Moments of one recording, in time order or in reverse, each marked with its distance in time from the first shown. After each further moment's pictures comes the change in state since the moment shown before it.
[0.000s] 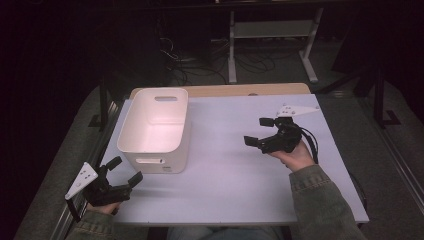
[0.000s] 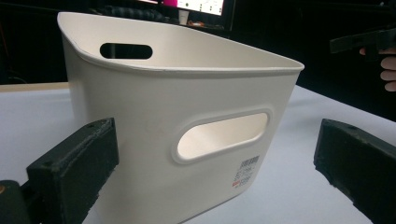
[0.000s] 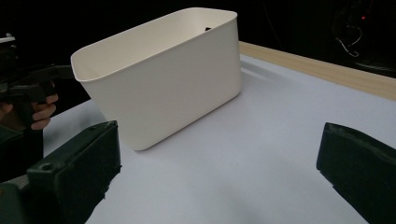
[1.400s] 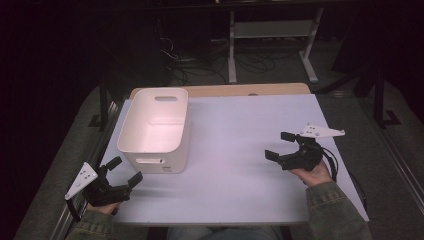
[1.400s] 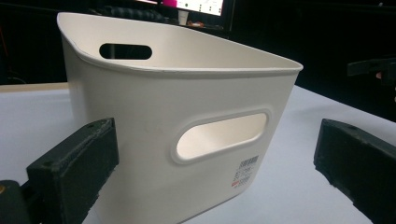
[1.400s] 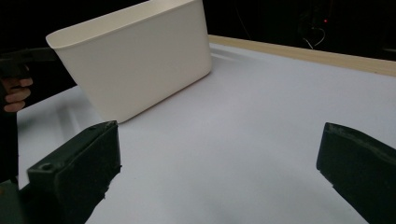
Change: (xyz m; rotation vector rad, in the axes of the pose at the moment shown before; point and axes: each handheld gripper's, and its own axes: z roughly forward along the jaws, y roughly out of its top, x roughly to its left) left arm 0.000 0.000 -0.001 0.003 0.000 0.006; right arm -0.013 -0.057 -0.043 -0.052 -0.090 0.020
